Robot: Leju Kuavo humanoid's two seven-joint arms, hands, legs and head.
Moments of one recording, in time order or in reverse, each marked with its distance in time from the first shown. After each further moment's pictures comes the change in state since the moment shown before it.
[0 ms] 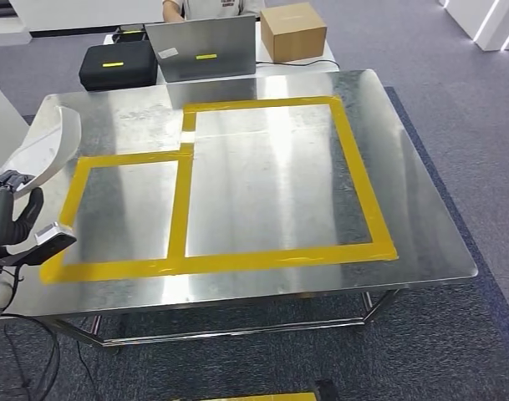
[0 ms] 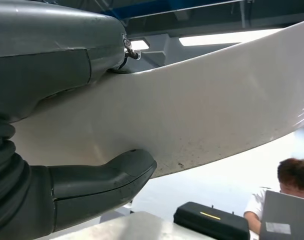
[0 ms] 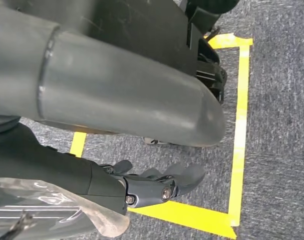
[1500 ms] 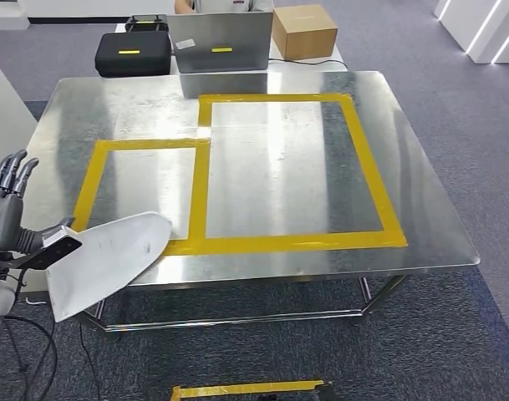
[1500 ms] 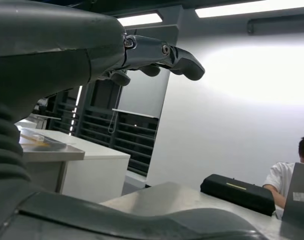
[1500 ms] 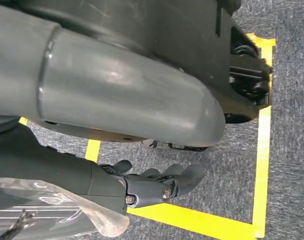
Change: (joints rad) left arm 0.030 0.027 -0.053 -0.014 0.003 -0.066 0.064; right arm 0.012 -0.001 0.000 0.000 0.000 -0.014 0.011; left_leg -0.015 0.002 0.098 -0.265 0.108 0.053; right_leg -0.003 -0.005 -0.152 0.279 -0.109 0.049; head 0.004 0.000
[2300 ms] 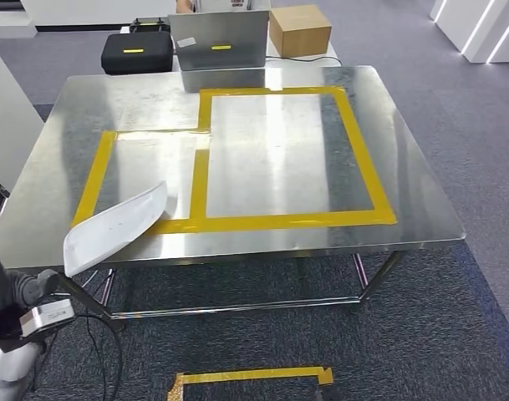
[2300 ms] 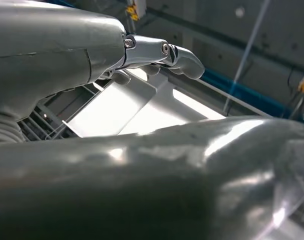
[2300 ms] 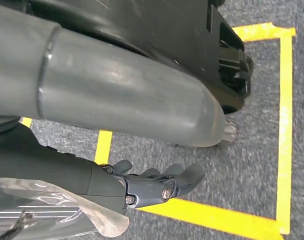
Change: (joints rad) left arm 0.348 -0.144 0.009 -0.634 0.211 0.194 -0.126; right arm 0.003 -0.009 0.000 0.001 -0.013 -0.009 0.006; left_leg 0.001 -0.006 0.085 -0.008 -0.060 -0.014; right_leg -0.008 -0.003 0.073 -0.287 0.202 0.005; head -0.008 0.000
